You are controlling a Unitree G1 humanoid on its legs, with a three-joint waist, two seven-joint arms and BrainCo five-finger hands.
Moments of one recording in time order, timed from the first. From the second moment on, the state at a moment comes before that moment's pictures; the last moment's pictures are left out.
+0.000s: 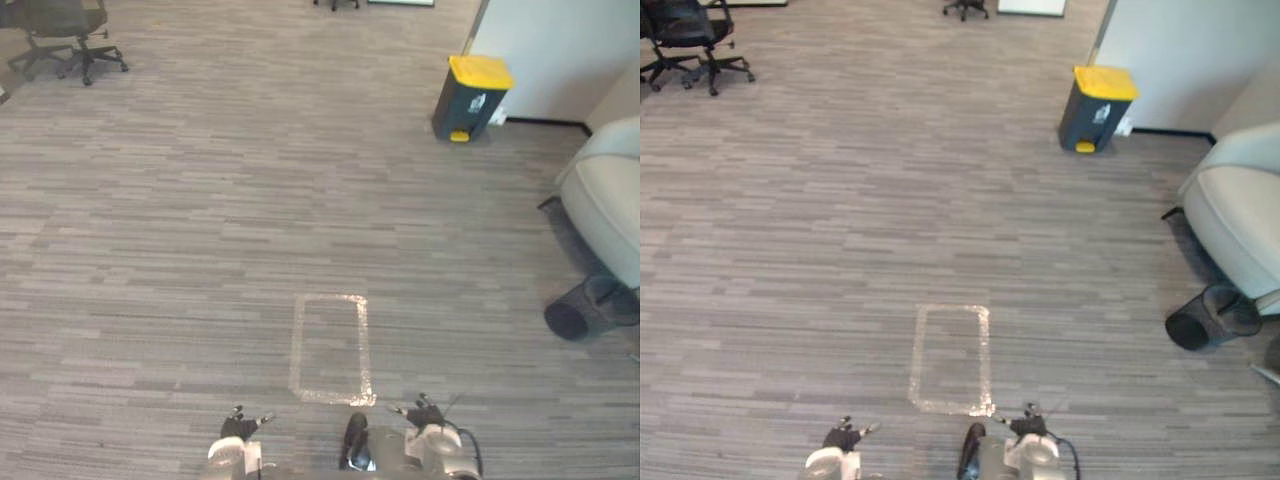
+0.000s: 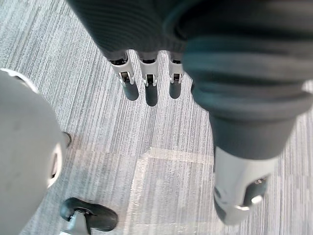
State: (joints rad) left arm 0.03 -0.01 0.20 0.96 0.04 0.00 0.15; right arm 0.00 0.04 -0.27 0.93 -0.09 0.02 -0.16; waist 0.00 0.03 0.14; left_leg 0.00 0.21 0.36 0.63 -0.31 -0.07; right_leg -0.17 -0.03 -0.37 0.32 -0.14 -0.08
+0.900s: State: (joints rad) left arm 0.05 0.05 0.15 0.98 0.04 -0.01 0.14; right arm -0.01 0.06 -0.25 0.97 -0.11 0.03 -0.16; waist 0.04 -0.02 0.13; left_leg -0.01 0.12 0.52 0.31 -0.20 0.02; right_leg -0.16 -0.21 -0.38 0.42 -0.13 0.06
